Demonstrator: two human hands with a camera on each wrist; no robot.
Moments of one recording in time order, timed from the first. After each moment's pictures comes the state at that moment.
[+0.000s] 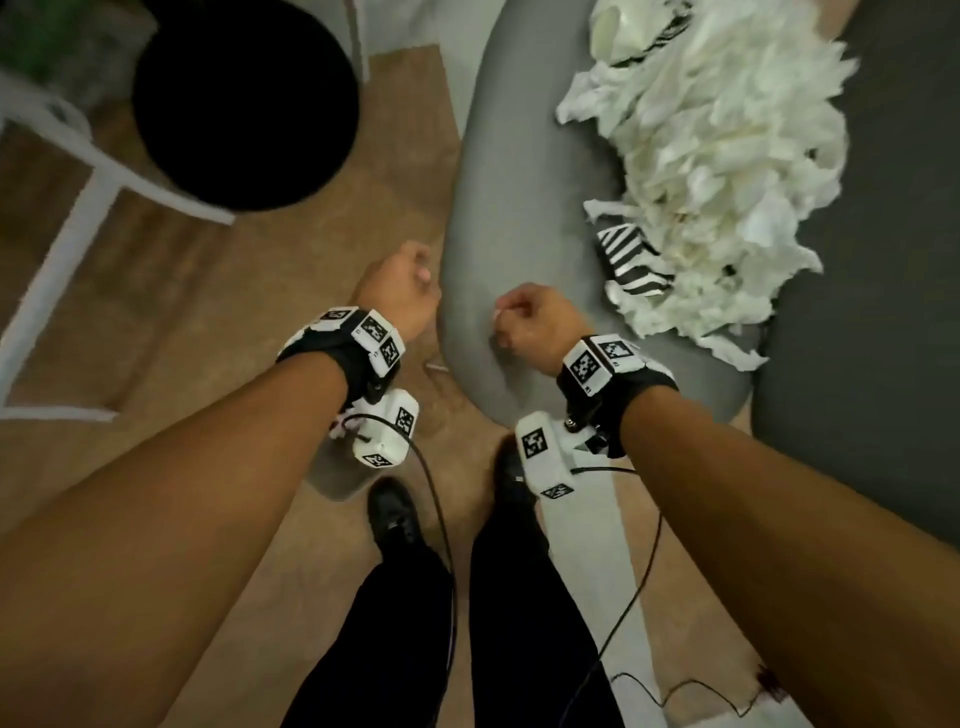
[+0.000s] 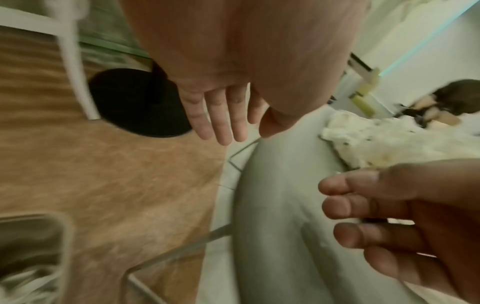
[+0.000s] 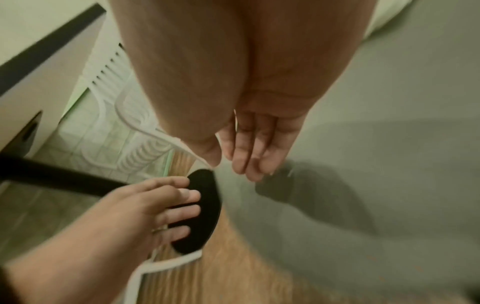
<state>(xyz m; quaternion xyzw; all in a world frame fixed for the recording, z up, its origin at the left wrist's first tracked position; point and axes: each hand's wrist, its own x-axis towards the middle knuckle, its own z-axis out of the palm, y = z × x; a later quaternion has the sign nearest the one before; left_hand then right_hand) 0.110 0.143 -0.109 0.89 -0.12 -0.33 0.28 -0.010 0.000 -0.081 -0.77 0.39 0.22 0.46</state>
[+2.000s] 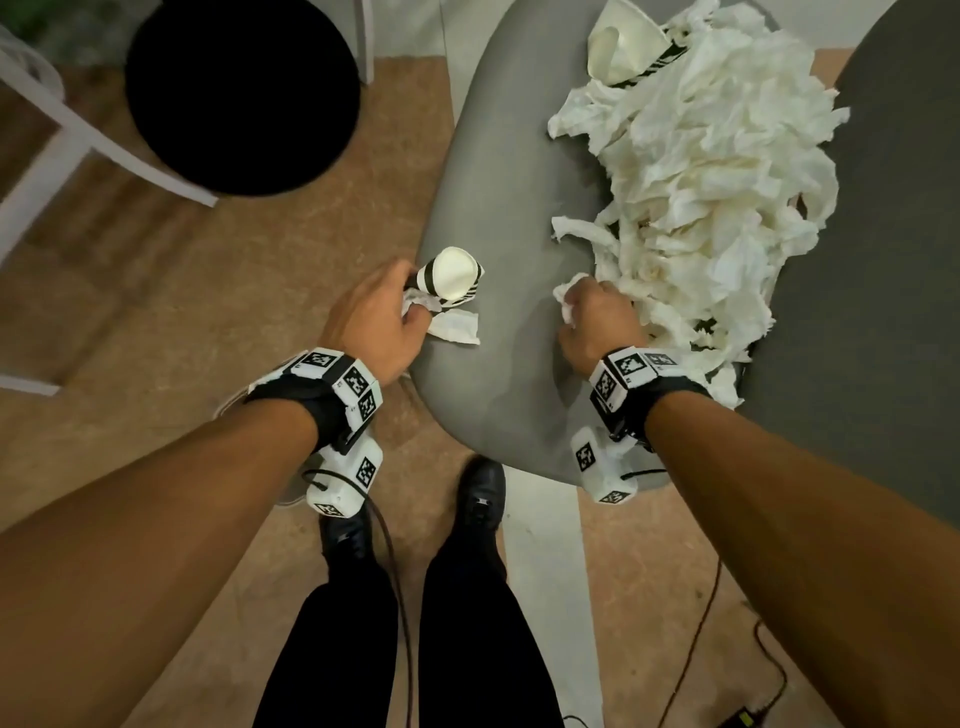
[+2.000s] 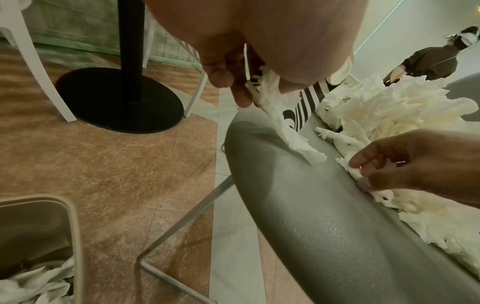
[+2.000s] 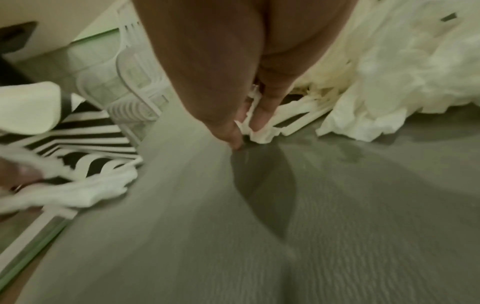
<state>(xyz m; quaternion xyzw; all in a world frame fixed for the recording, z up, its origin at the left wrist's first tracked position) 0.063 0.135 -0.101 0.91 -0.21 -0.23 0.28 -0.041 -0.090 -0.104 -0.91 0.32 0.20 0.19</state>
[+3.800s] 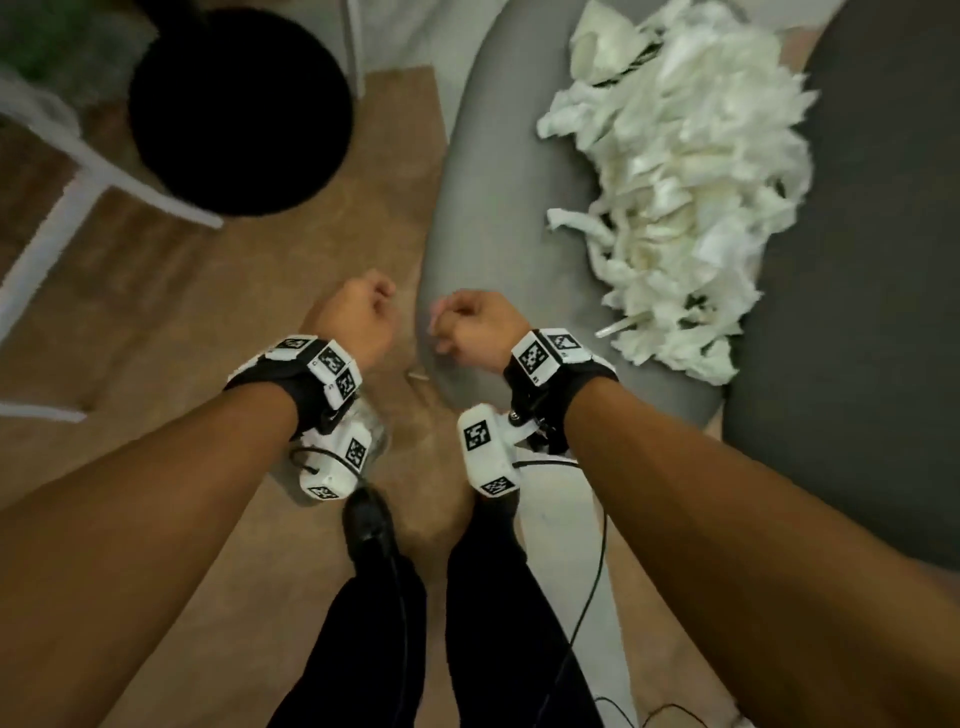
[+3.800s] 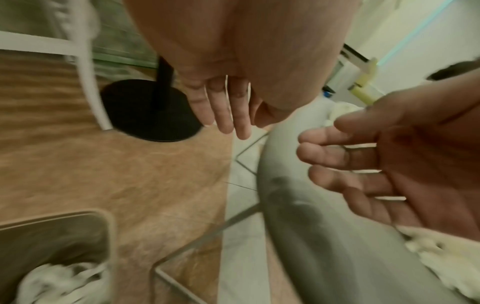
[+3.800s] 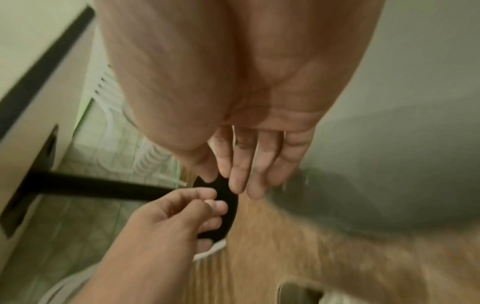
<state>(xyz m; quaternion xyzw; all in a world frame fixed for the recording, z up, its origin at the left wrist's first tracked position) 0.089 0.165 -0.100 0.92 -0.15 -0.27 0.22 0.002 0.021 -0.078 -0.69 0.37 0.23 0.58</state>
